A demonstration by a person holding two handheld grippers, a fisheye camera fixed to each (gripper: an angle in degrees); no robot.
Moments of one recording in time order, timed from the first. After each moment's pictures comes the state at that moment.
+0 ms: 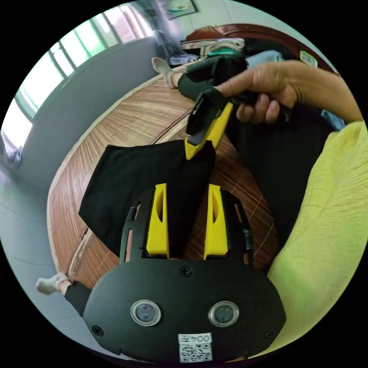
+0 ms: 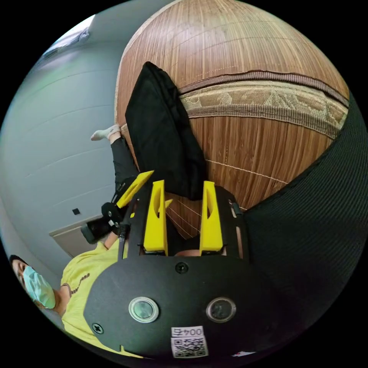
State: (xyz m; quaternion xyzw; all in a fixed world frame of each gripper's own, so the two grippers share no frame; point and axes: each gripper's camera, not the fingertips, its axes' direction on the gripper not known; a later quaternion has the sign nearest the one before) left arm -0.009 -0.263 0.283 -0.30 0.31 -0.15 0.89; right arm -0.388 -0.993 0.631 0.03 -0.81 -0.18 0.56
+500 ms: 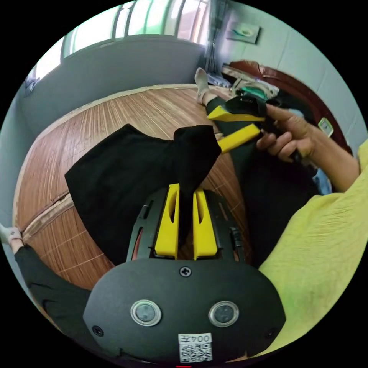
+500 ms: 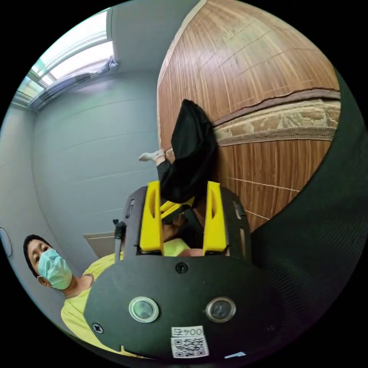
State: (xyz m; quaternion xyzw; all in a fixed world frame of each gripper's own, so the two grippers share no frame) left arm -0.055 -0.201 0.277 -0.29 0.33 -0.35 0.83; right arm -0.370 -1.000 0.701 0.07 -0.91 -0.11 0.39
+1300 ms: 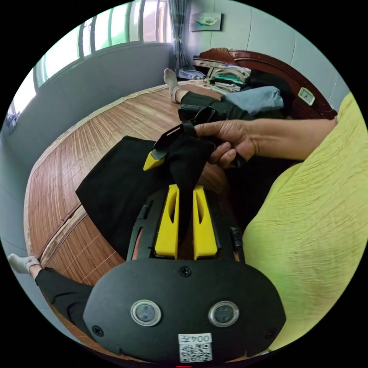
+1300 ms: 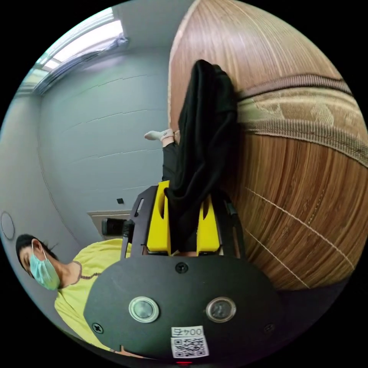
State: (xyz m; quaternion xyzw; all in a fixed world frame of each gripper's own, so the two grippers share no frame) left arm -0.094 -0.125 0.260 -0.26 0.37 -0.26 0.85; right arm -0.525 -0.987 0.729 0.07 -0.91 -0.21 0.35
